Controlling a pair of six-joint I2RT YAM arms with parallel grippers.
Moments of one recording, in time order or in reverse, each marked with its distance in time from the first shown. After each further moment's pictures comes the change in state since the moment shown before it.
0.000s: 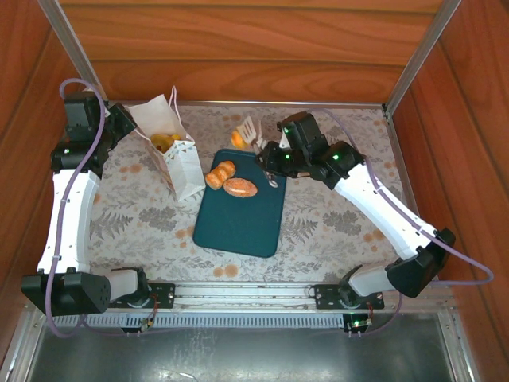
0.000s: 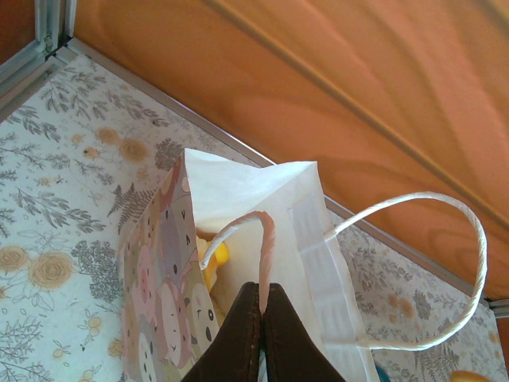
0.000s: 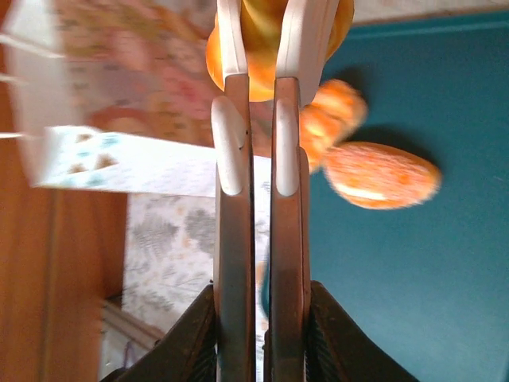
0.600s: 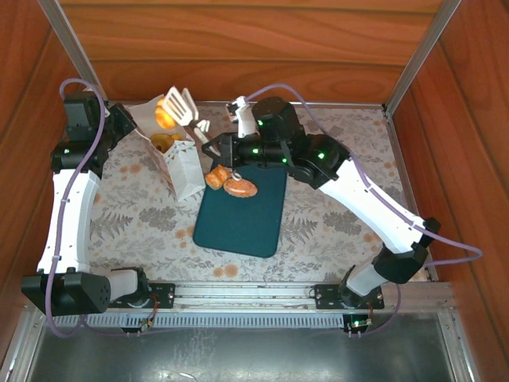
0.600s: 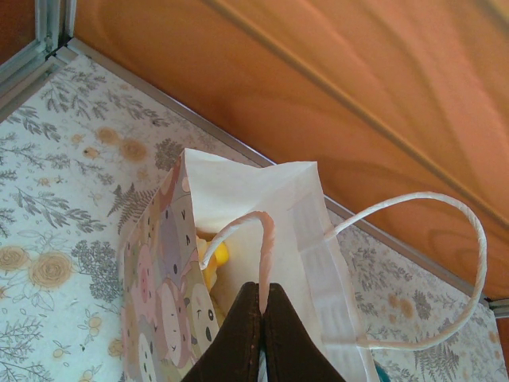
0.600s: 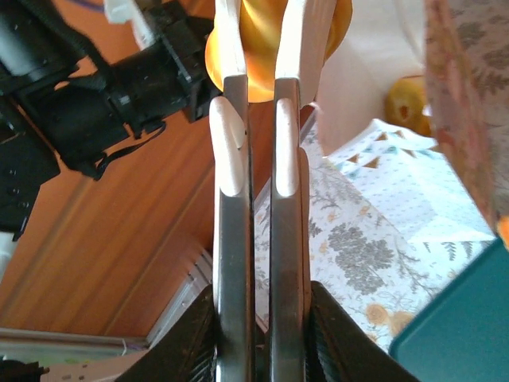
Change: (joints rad) left arm 0.000 0.000 0.000 0.000 0.000 0.000; right arm 0.225 0.161 0.346 0.103 -0.086 -0.183
